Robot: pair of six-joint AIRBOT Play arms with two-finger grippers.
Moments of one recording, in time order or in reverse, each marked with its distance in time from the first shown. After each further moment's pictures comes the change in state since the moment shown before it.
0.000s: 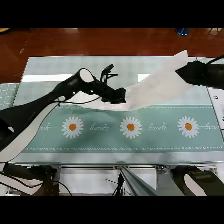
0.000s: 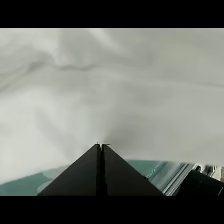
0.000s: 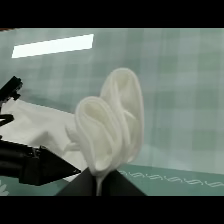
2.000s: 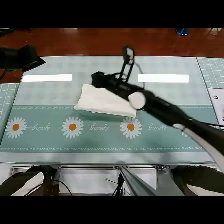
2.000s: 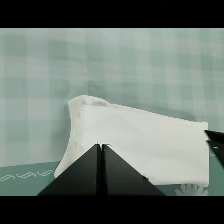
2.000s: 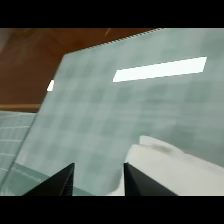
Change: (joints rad) left arm 0.632 0.610 -0.001 0.438 -0.246 -0.055; right arm 0.638 -0.562 0.000 0.188 -0.921 0.062
